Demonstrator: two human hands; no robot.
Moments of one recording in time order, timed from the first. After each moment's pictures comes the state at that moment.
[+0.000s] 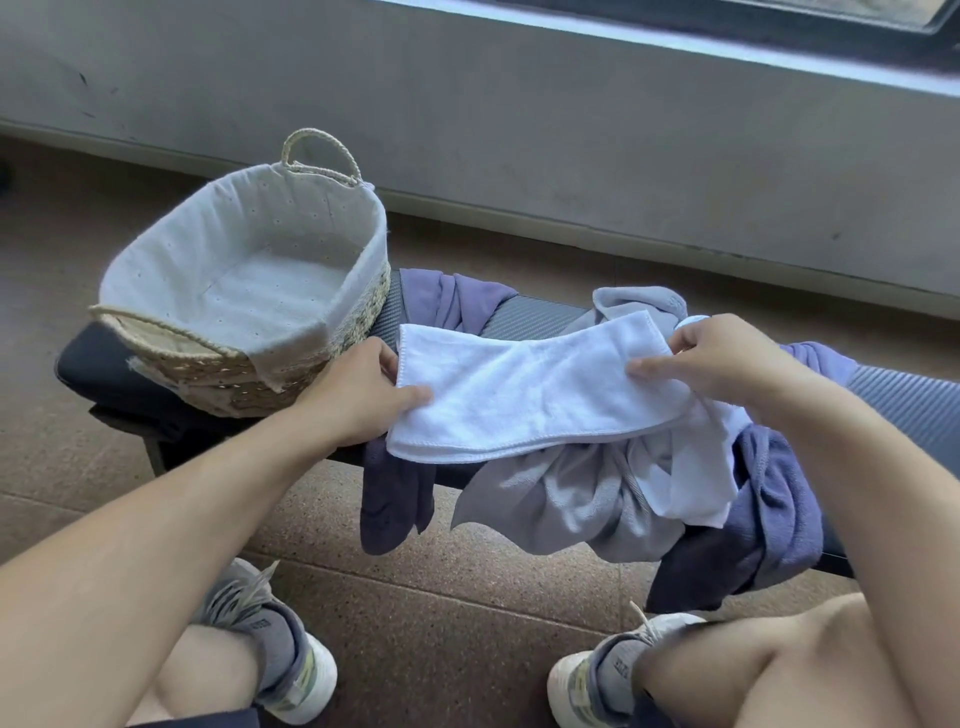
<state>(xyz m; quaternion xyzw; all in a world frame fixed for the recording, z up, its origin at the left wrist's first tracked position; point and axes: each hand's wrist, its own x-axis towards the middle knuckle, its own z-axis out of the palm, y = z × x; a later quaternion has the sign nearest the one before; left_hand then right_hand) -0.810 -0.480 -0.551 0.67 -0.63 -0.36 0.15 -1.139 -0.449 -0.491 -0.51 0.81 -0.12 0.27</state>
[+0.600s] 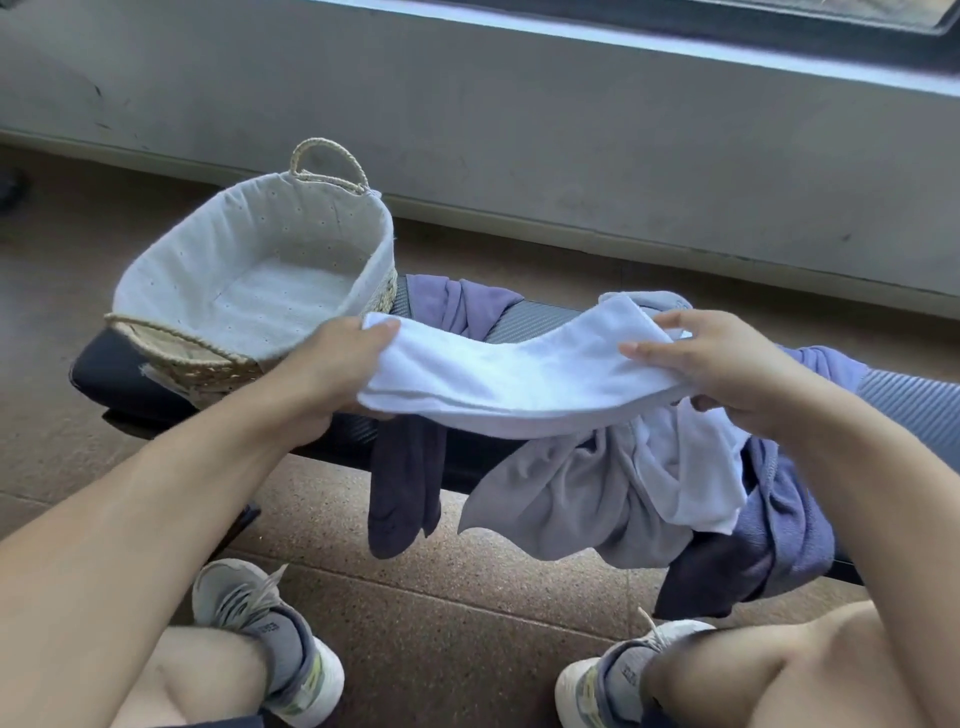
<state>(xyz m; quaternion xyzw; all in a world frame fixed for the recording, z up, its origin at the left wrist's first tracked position) -0.798 -0.493 -0.529 0.64 -0.48 -0.53 0.30 -1.127 -0.446 -0.487 -0.49 0.74 -0.25 0.38</state>
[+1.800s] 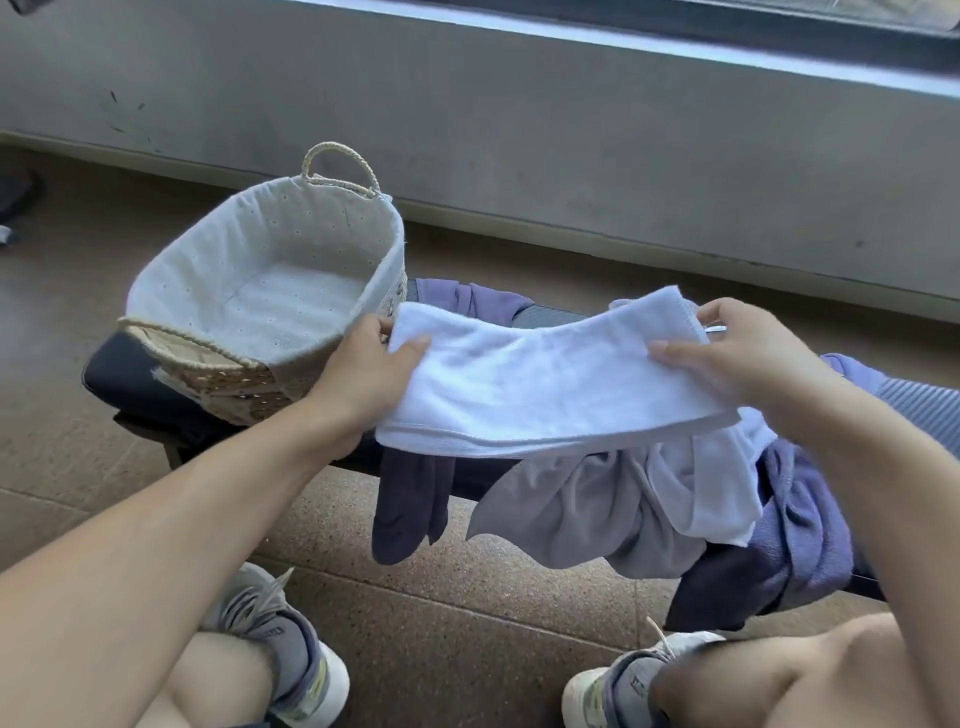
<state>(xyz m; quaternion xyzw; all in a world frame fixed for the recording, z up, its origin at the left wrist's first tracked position) -0.817 -0.481 -0.529 0.66 -0.52 -0.44 0.32 -1.130 -0.448 -0.483 -0.48 0.77 -0.26 0.33</state>
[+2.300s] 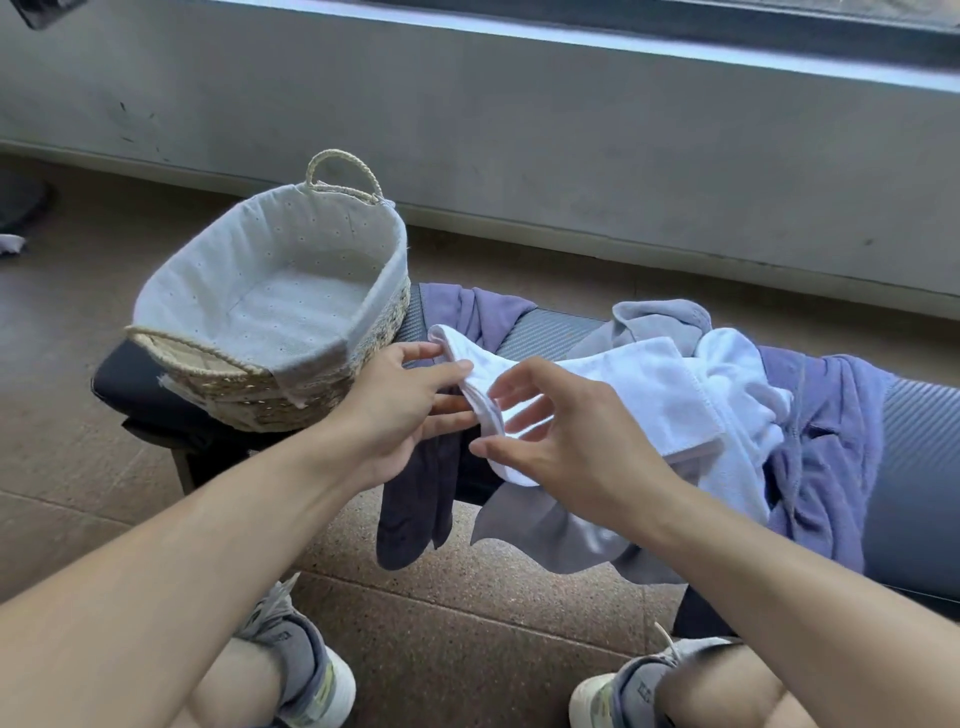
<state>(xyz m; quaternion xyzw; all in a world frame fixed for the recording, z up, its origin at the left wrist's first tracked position) -0.841 -0.460 -0.520 0.53 -0.31 -0.67 0.42 -1.012 -0.407 -0.514 -0.68 0.59 -0.30 0.32</state>
